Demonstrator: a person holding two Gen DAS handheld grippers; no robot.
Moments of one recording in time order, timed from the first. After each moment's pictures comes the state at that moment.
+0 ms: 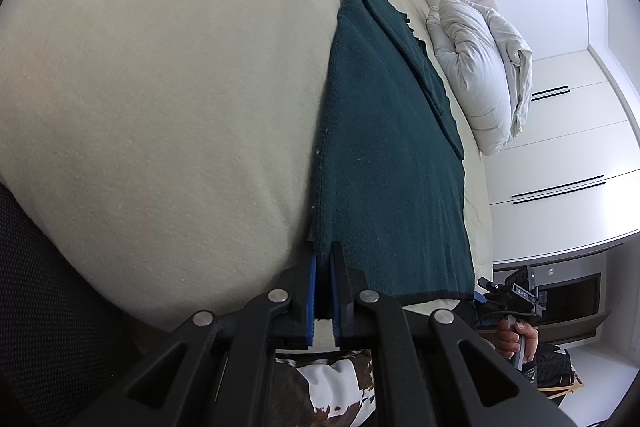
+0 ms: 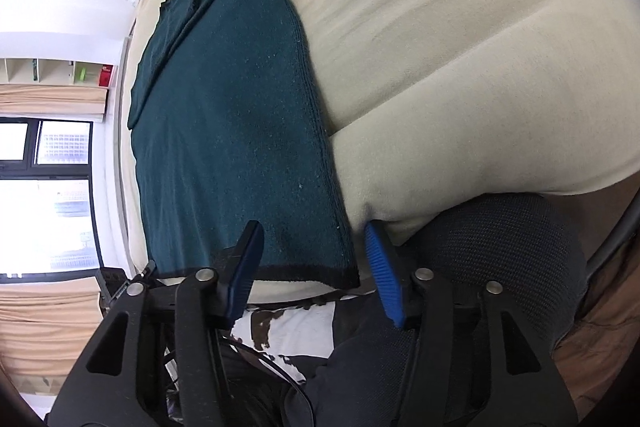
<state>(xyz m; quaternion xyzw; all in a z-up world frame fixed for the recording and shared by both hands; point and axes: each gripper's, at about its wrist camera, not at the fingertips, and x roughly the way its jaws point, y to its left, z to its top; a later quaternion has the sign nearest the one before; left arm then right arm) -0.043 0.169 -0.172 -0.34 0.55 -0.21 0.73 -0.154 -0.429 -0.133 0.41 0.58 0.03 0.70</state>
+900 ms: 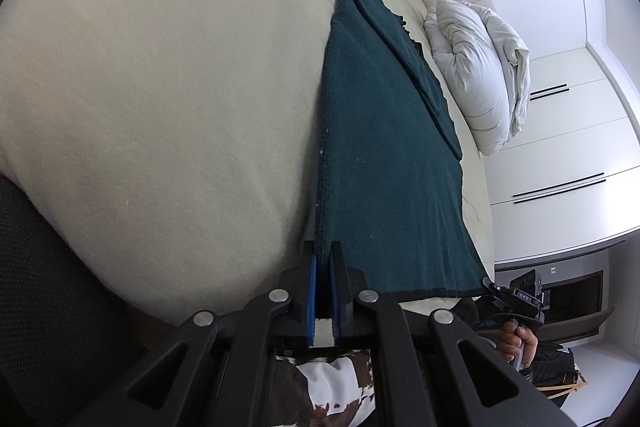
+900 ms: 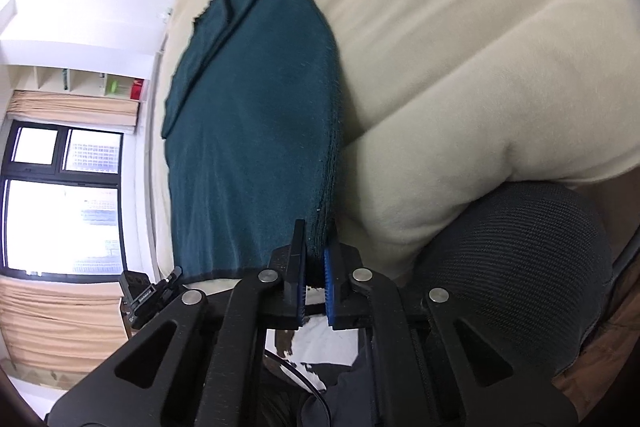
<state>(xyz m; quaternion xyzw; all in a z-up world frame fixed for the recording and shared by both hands) -0.050 0.167 -0.163 -0.34 0.54 -0.21 0.74 -0.172 -0.428 -0.121 0.44 0.52 0.07 0.73</state>
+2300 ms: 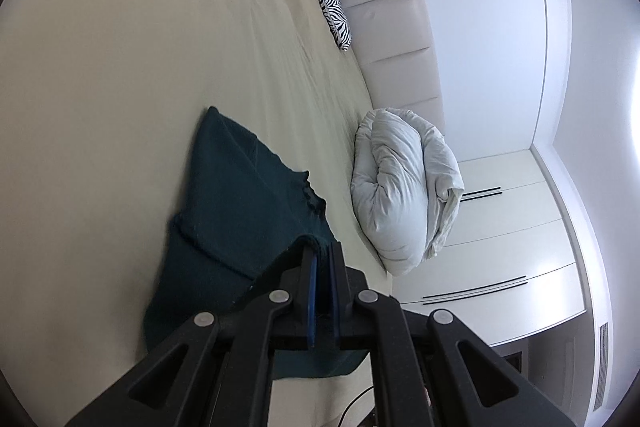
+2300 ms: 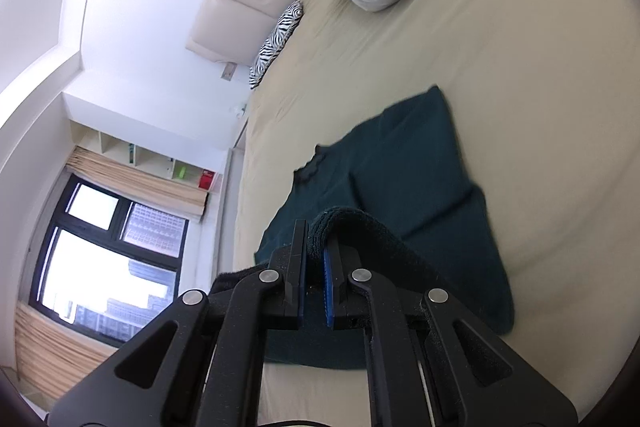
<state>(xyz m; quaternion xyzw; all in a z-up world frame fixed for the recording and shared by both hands) 0.215 0.163 -0.073 -0.50 0.41 -0.23 0.73 0.086 -0.466 -0.018 0.49 0.32 0.07 0.81</state>
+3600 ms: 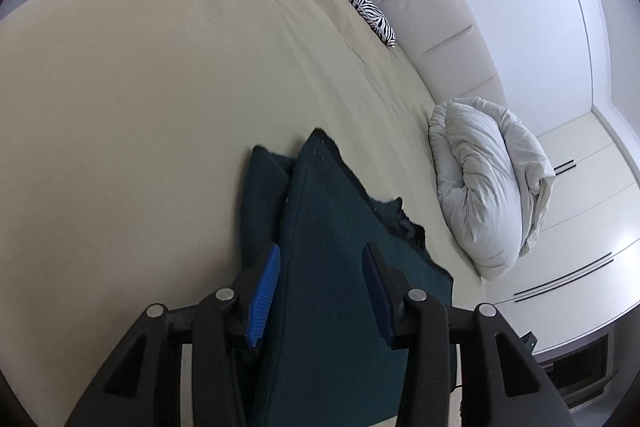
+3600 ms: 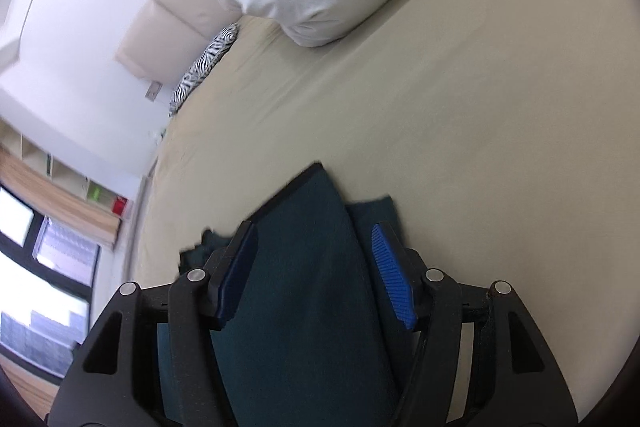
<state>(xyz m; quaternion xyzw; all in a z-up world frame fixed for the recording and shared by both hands) 0.279 0.127 -0.126 -0.37 0.44 -0.15 0.80 0.236 -0.487 -0.096 0.37 0.35 -0.07 0.86</state>
